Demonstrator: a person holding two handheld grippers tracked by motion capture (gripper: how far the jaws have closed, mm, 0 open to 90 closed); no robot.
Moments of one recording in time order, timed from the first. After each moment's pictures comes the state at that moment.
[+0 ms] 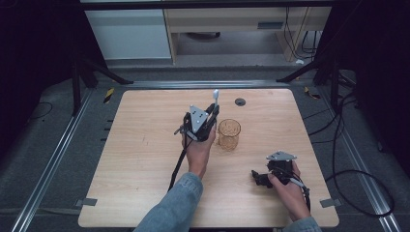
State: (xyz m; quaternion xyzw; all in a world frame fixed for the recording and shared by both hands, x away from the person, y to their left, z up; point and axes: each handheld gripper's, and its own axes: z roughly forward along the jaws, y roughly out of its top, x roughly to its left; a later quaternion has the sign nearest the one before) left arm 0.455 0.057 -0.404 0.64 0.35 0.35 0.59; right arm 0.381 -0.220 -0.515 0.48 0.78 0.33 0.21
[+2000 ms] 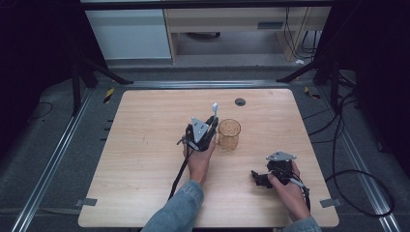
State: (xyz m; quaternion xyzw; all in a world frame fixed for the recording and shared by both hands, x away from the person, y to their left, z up) left arm 0.456 0.058 -0.457 0.65 0.36 0.34 0.57; right arm 0.381 -0.220 -0.516 0.47 0.79 0.33 0.21
